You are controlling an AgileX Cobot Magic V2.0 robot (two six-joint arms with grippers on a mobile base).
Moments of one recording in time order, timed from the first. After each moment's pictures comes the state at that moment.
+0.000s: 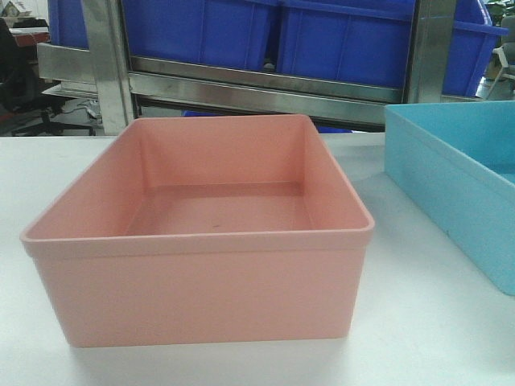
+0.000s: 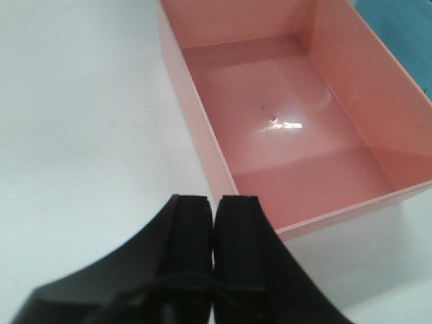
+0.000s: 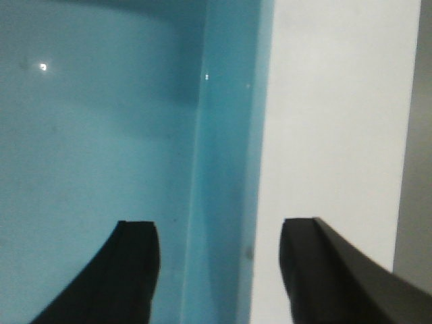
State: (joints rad) left arm -0.38 0.66 -0.64 -0.13 0.64 0.00; right arm -0.37 1.95 -1.41 0.19 0.60 -0.61
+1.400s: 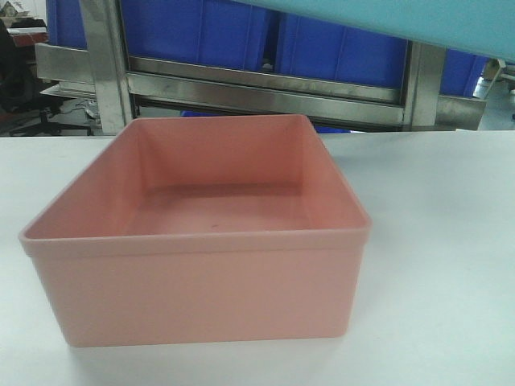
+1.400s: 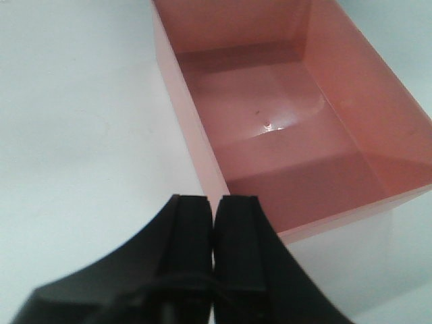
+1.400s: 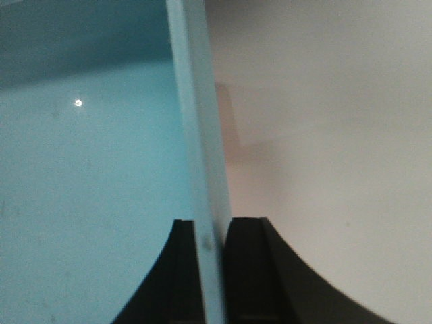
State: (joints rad) left arm -0.38 0.66 -0.64 -0.15 0.62 0.00; right arm 0.20 1.39 -1.41 0.22 0.99 0.45
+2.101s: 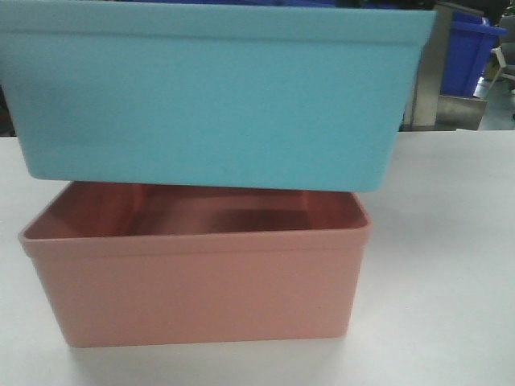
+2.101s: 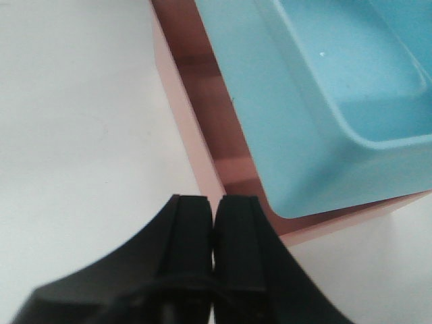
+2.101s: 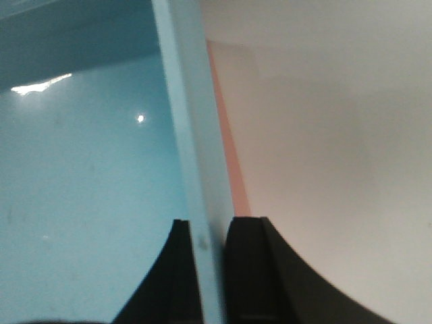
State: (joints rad) left arm -0.38 0.66 -0.64 -0.15 0.61 0.00; right arm 0.56 1.62 -1.41 -0.15 0.84 0.92
